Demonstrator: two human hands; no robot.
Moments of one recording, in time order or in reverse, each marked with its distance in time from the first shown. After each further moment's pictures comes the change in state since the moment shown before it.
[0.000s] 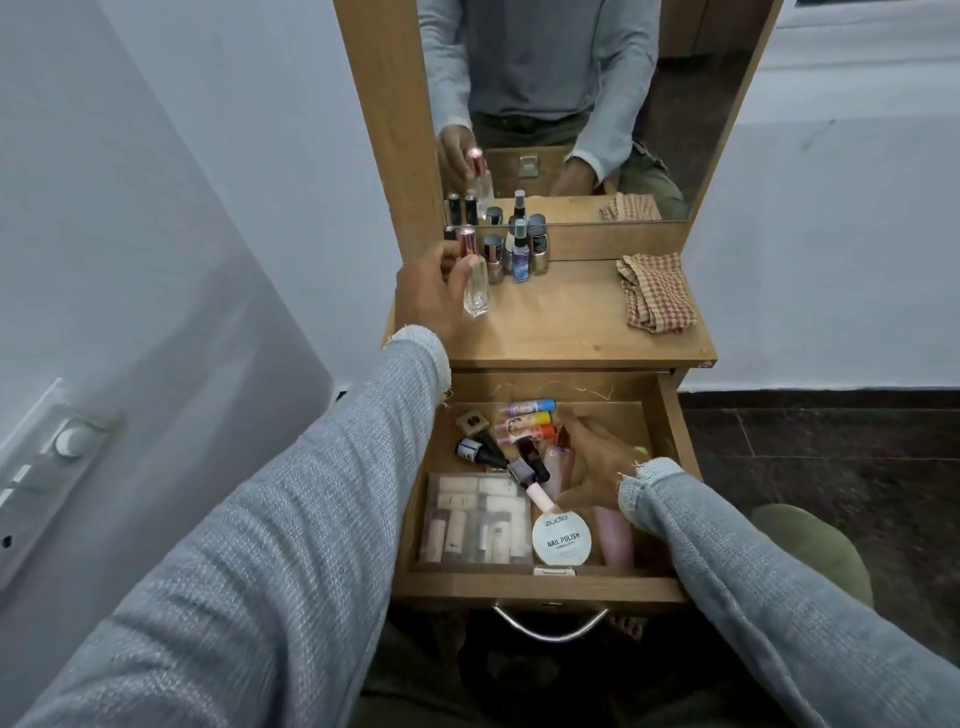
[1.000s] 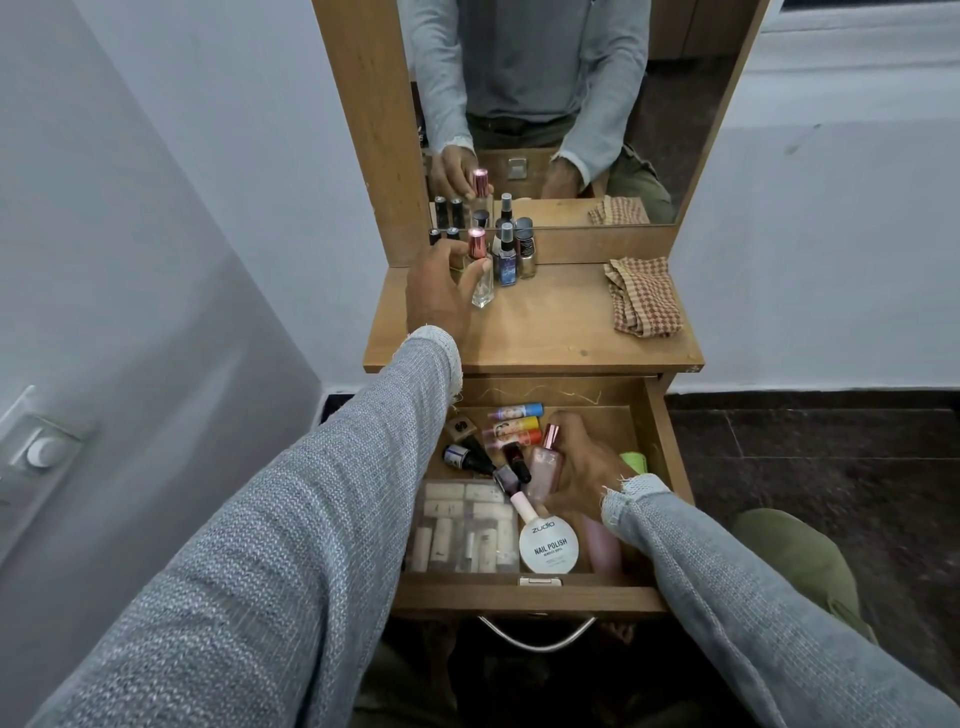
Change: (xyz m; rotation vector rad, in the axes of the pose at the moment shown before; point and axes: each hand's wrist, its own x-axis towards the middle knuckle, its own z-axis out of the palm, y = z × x) left_hand 0.015 -0.006 0.037 0.006 0.072 0.021; right_hand 0.006 0.003 0.010 0.230 0.100 0.075
